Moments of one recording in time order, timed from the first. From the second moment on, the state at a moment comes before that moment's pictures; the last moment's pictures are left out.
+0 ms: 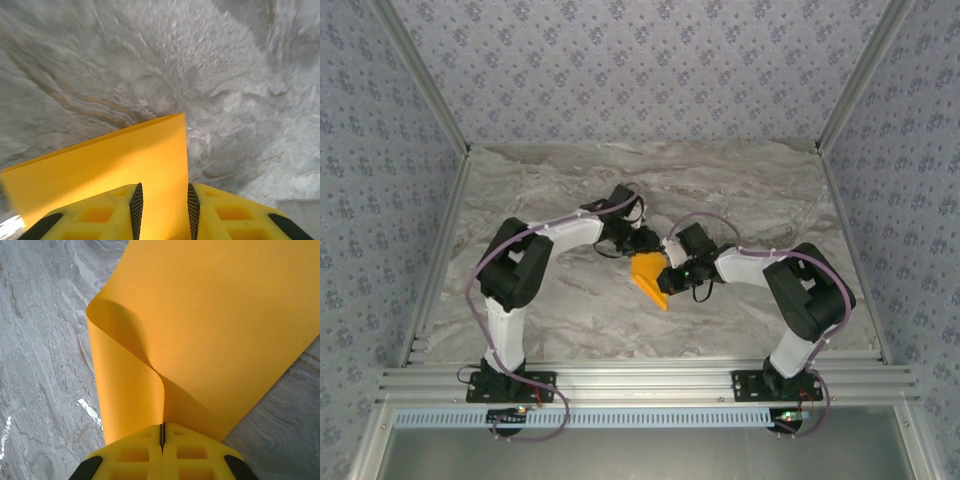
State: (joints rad) left arm -0.63 1.98 1.34 -0.39 0.44 -0.61; right arm 0.59 1.70 0.80 -0.18 -0.47 0.22
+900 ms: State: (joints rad) left arm -0.71 1.79 0.90 -0.05 0.51 -0.78; right arm 0.60 1.72 0.82 -0.21 -0.49 0.19
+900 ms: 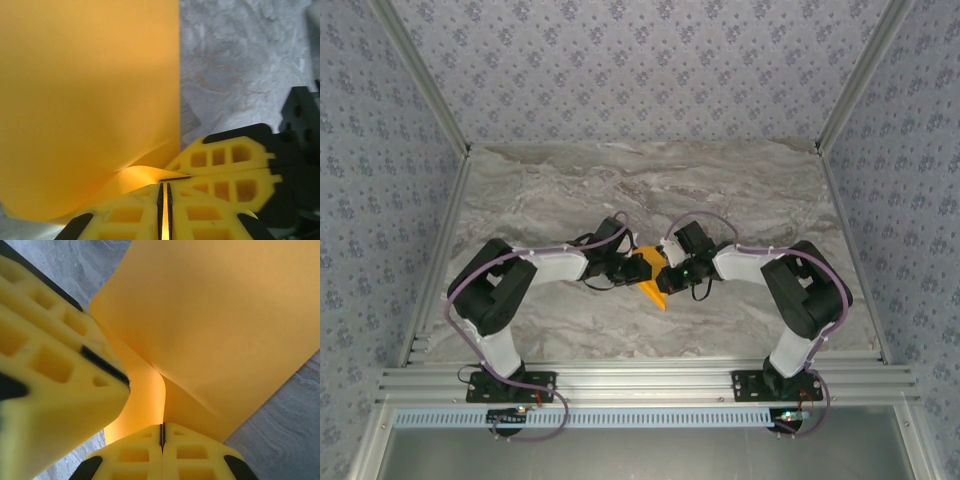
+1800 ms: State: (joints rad) left arm -0.71 1.81 0.85 -0.01 0.47 -0.78; right arm 0.56 1.68 0.91 -0.35 -0.46 0.19
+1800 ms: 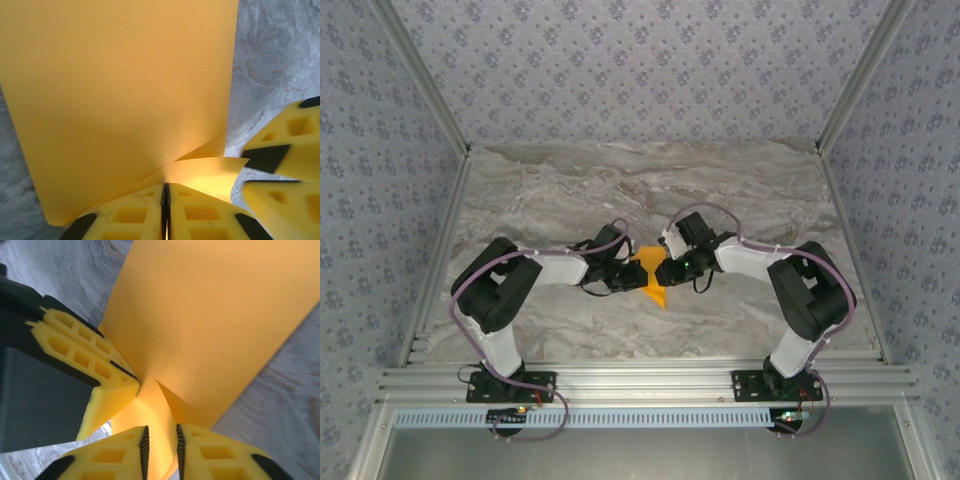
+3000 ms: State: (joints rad) left arm -0.71 1.81 0.85 -0.01 0.47 -0.78; right arm 0.63 1.74 0.85 -0.39 -0.68 0.29
